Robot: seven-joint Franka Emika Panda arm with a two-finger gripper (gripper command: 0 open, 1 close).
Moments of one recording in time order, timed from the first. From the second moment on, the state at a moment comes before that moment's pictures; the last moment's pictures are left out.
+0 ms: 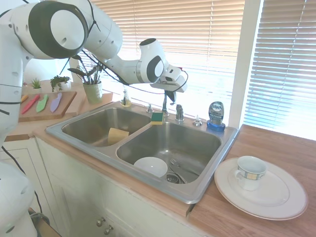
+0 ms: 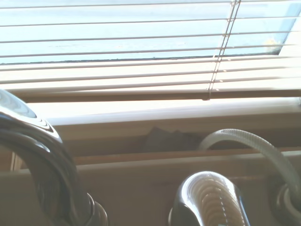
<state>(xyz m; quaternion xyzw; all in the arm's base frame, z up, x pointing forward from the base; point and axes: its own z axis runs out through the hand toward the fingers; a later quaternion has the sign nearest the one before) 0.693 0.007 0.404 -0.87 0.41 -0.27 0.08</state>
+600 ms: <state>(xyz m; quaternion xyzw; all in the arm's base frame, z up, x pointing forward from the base) 0.637 0.008 0.415 -0.89 0.42 -0.19 0.04</state>
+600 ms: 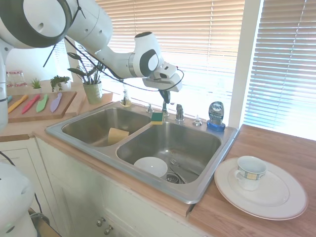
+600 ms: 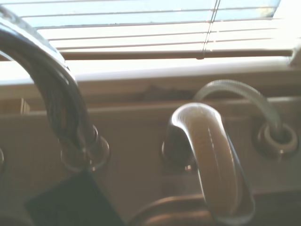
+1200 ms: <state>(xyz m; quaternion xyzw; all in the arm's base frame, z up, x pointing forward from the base) 0.536 -0.020 0.387 -0.90 0.44 -0.03 0.00</state>
